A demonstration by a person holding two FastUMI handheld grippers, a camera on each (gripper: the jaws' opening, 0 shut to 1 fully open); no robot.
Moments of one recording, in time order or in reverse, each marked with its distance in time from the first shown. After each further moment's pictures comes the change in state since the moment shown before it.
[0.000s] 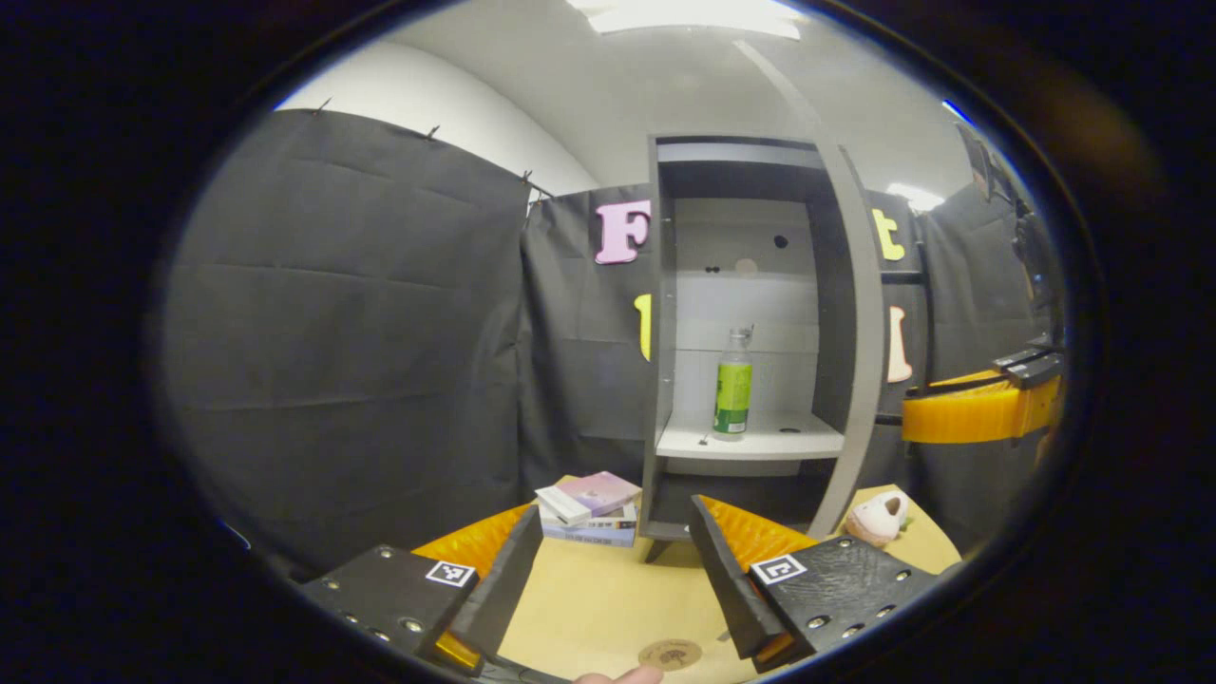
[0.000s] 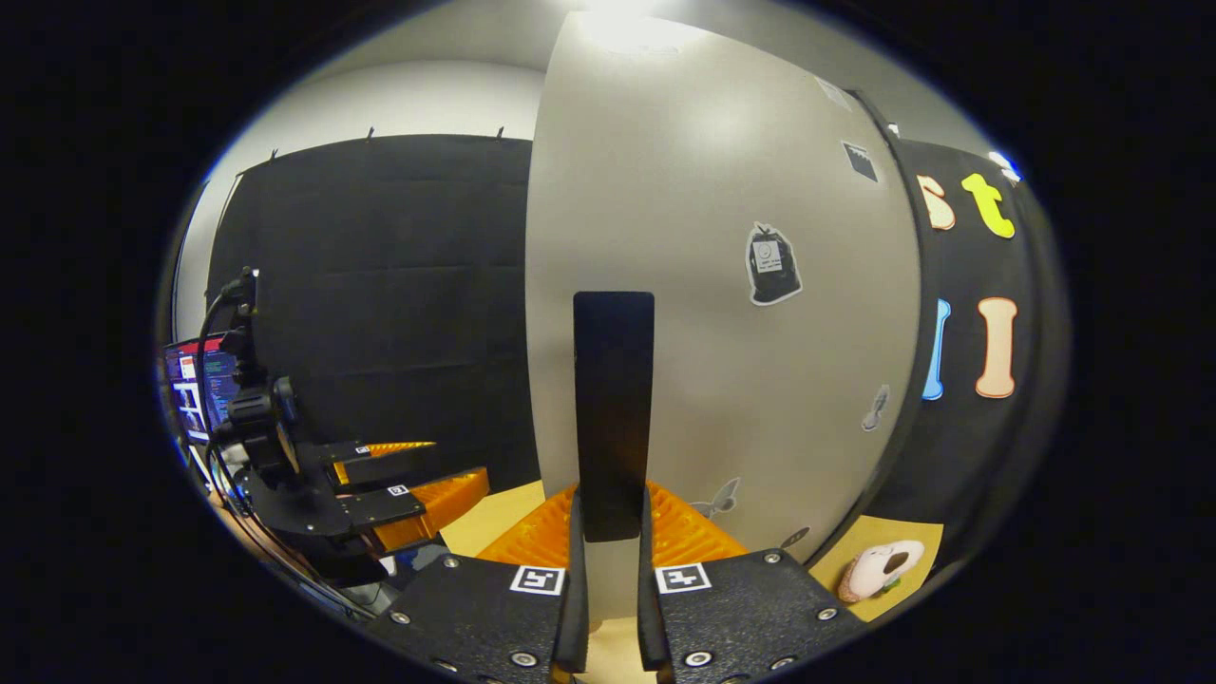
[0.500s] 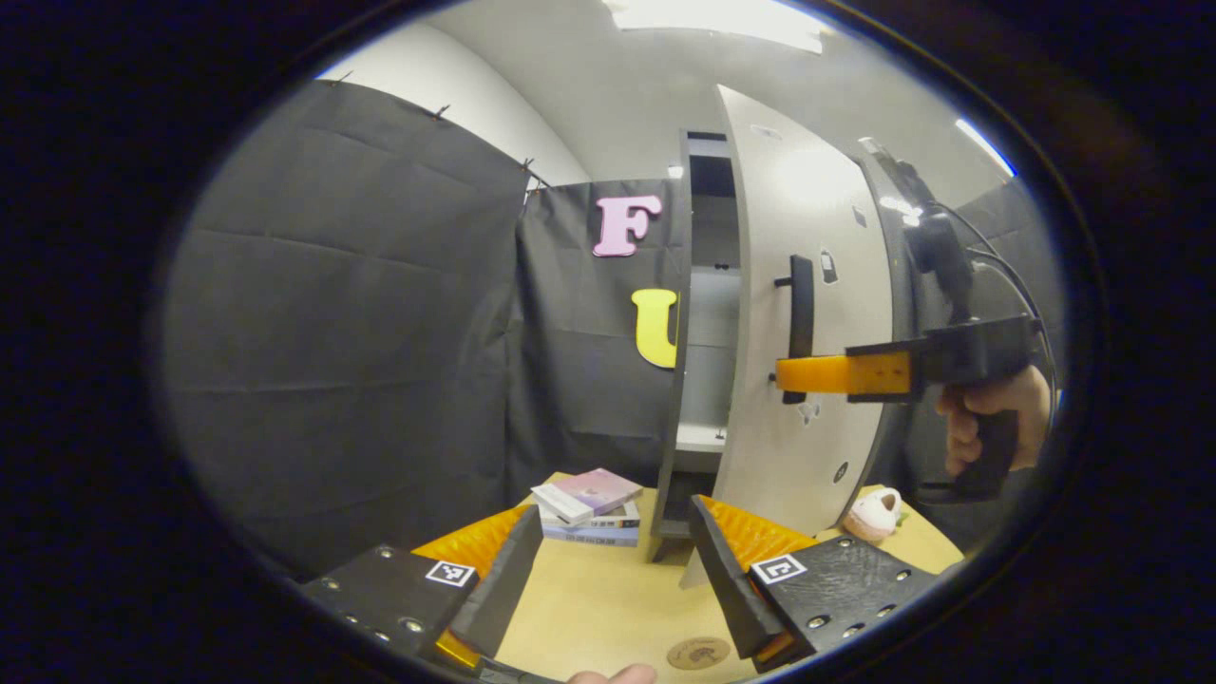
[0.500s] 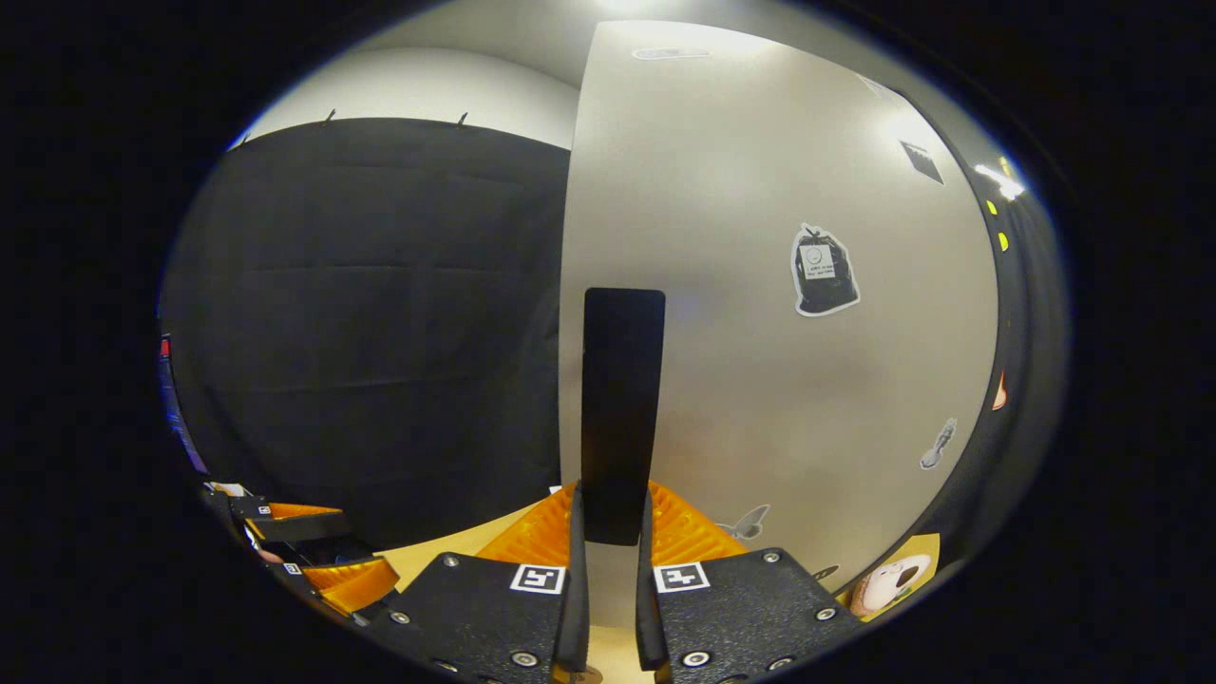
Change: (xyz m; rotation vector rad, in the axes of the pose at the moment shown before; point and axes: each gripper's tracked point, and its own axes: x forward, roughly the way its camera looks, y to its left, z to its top) left arm 0.032 0.072 -0.023 -0.065 -0.002 -0.067; right arm 0.044 0.039 0.013 0.014 -0.054 -0.133
